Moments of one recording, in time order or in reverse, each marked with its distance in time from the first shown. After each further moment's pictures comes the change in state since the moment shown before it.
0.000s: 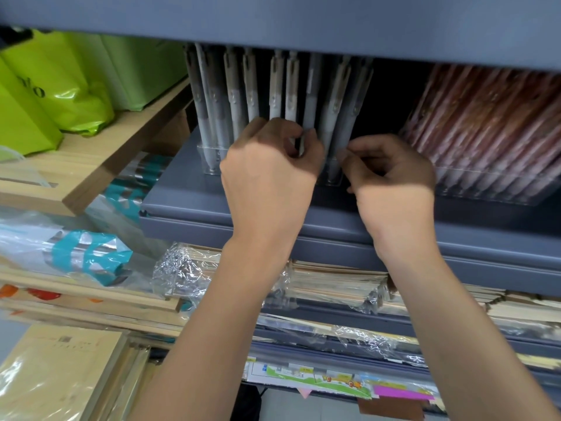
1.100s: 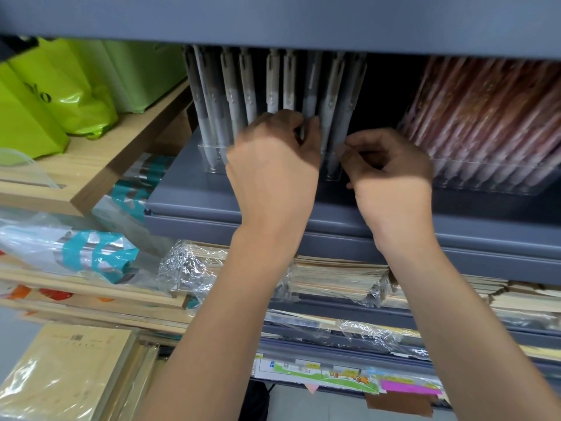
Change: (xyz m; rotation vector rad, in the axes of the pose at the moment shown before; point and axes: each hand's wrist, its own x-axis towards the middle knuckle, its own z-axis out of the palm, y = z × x) left_hand 0.007 0.007 0.004 0.092 -0.097 0.001; right_hand 0.002 0.004 -0.002 -0.014 -0.012 -0.016
